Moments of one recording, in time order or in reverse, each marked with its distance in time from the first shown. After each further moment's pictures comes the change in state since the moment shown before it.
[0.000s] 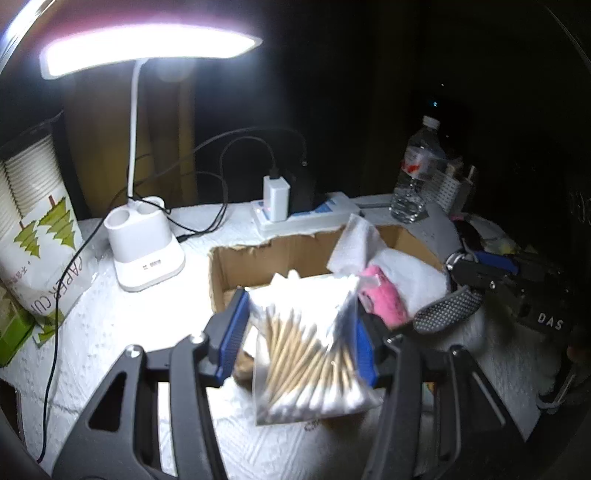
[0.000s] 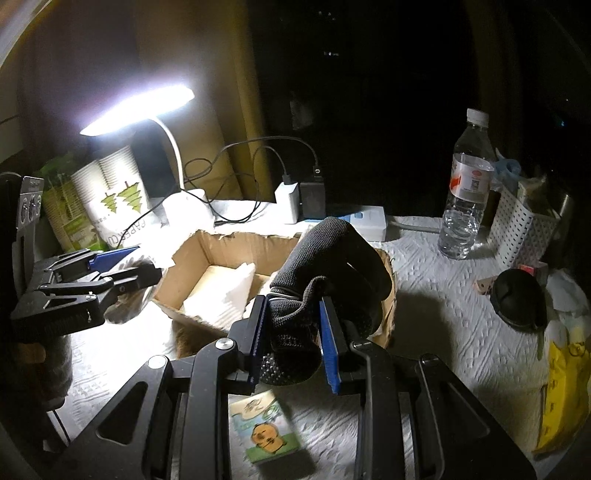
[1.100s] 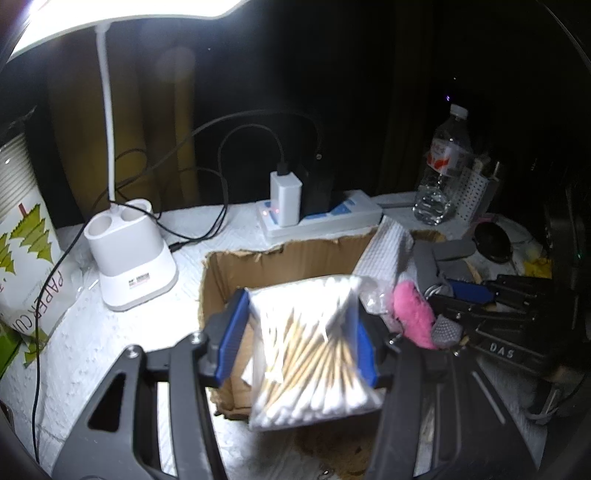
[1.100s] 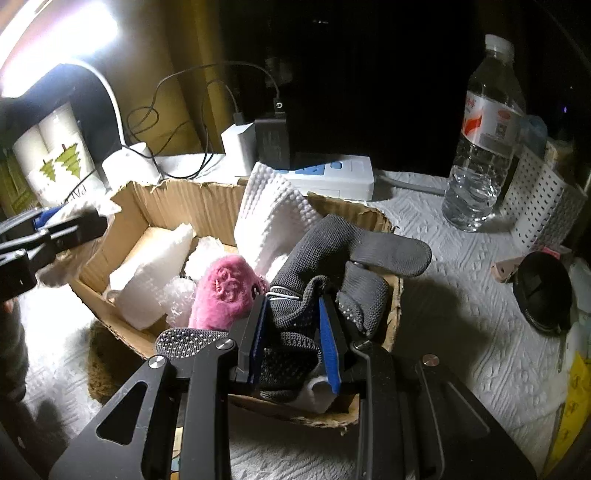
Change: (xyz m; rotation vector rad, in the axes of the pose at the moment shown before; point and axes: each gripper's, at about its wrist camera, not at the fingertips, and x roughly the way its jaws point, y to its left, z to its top) left arm 0.057 0.002 0.010 0.015 0.010 0.043; right arm 0.090 -0.030 -0.009 -0.016 0.155 -0.077
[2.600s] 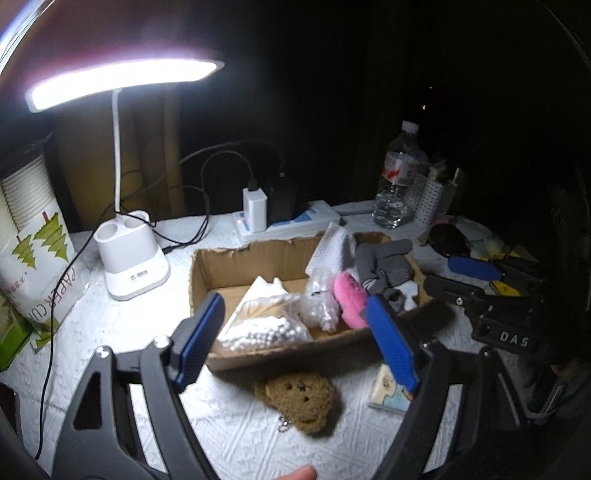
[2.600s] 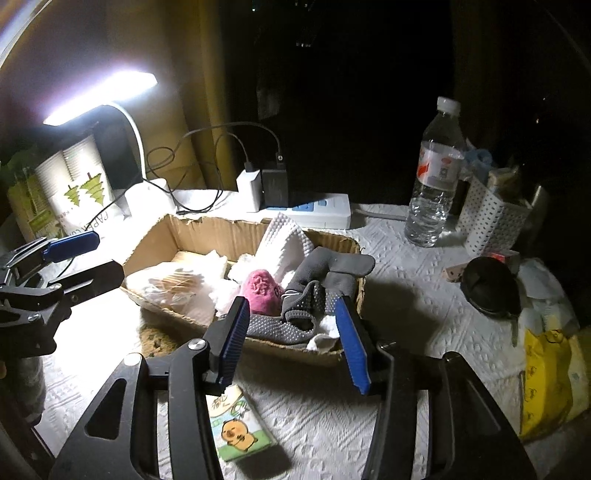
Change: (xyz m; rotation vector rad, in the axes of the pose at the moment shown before) left arm -0.075 -0.023 -0.012 0.021 -0.047 -0.074; right arm -0.096 0.025 -0.009 0.036 -0.115 -0.067
